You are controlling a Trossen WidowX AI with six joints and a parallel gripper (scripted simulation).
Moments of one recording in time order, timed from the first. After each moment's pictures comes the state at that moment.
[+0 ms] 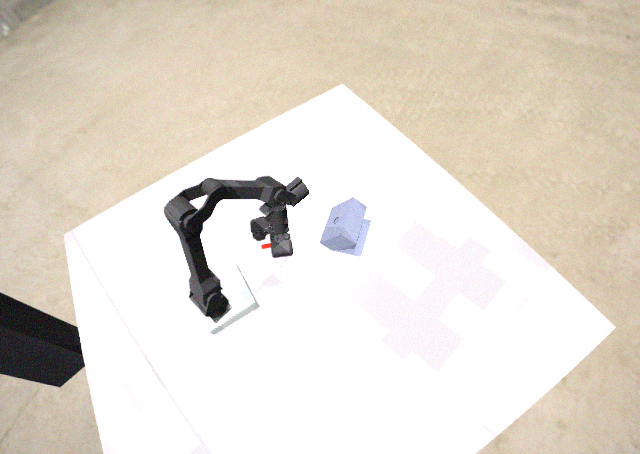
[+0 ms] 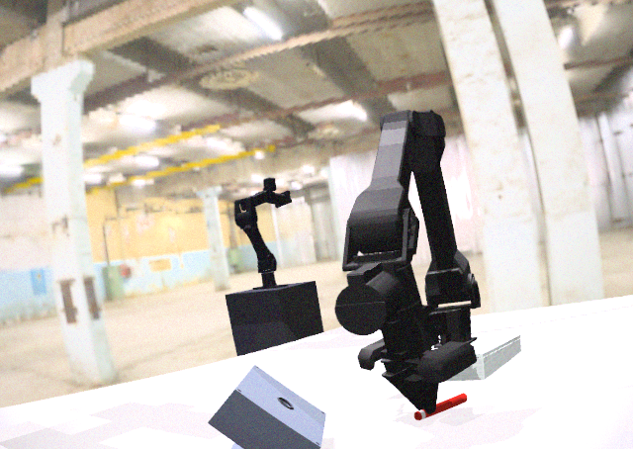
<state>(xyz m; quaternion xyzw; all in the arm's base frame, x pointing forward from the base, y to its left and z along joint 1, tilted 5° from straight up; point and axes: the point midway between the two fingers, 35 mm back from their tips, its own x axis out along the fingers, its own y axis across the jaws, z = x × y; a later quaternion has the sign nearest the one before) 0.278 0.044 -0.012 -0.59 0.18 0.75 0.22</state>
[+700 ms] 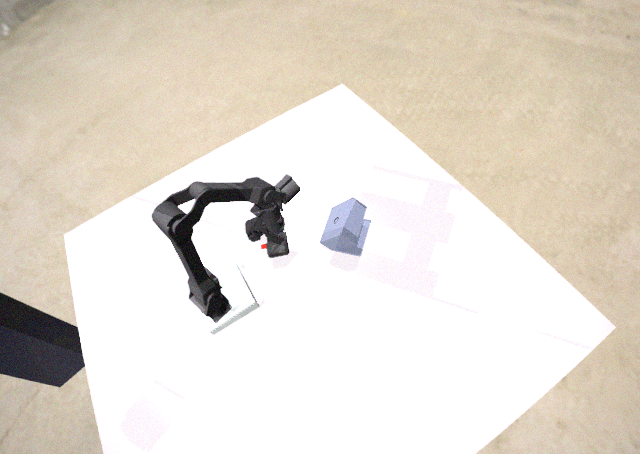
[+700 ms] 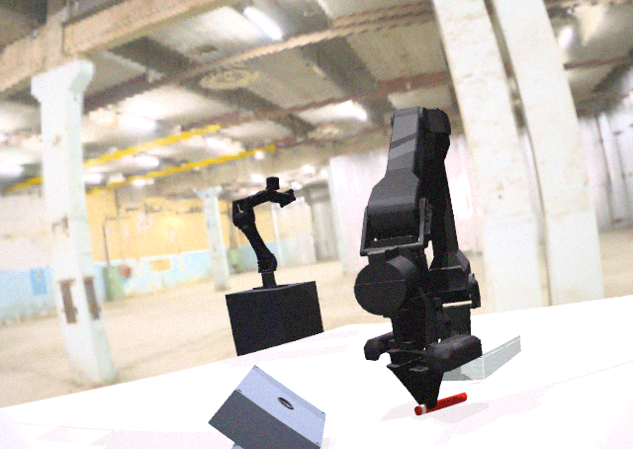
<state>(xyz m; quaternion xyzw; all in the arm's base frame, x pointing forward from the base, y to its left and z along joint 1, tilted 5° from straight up) 0.274 0.047 -0.004 -0.63 0.19 0.72 0.21</state>
